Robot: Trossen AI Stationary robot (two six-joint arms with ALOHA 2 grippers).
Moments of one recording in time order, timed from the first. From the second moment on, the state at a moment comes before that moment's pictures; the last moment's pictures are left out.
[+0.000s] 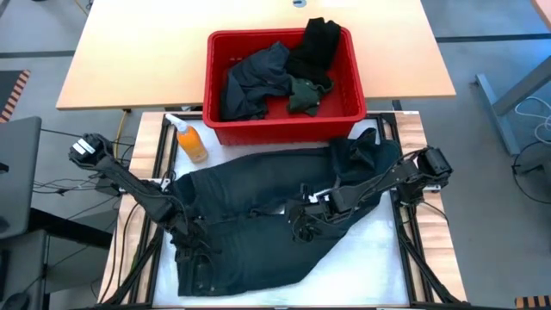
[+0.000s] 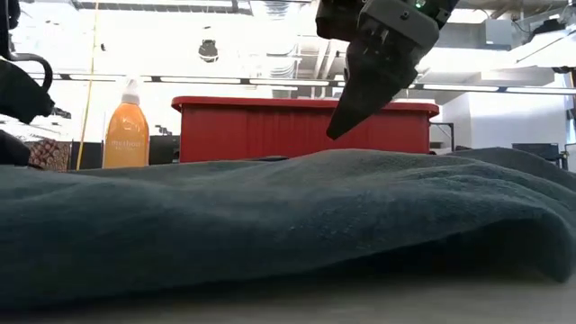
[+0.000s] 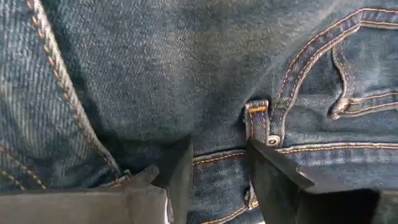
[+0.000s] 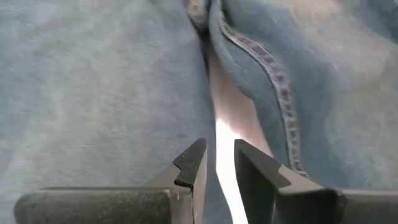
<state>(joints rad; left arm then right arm) -0.64 1.24 0.52 -0.50 0.22 -0.84 0.29 1.72 1.19 -0.43 0.31 0.31</state>
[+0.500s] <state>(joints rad) -0.64 1.17 0.69 -0.66 -0.04 -0.68 0.20 1.69 0.98 -0.34 0.12 0.36</state>
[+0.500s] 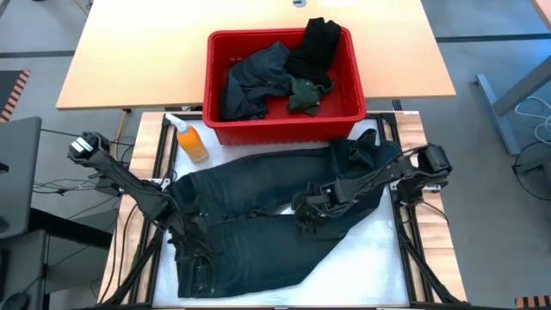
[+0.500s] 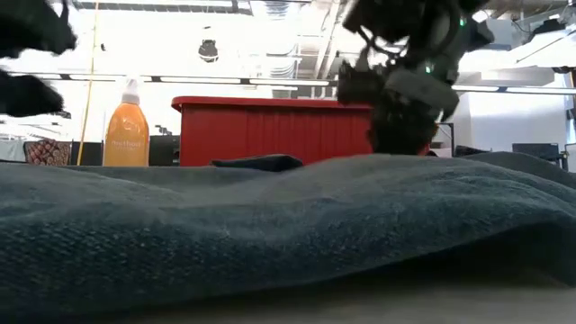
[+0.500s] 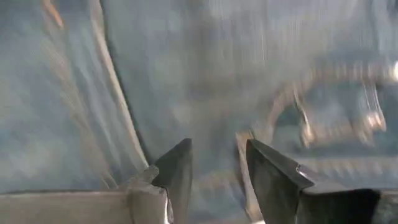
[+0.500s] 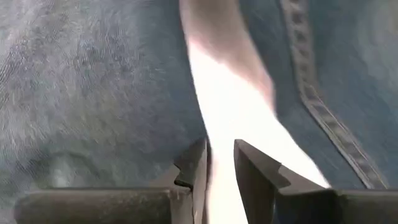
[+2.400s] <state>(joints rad) -0.21 1.38 0.57 -0.35 -0.05 -0.33 0.38 1.77 1.29 -1.56 0.36 0.42</state>
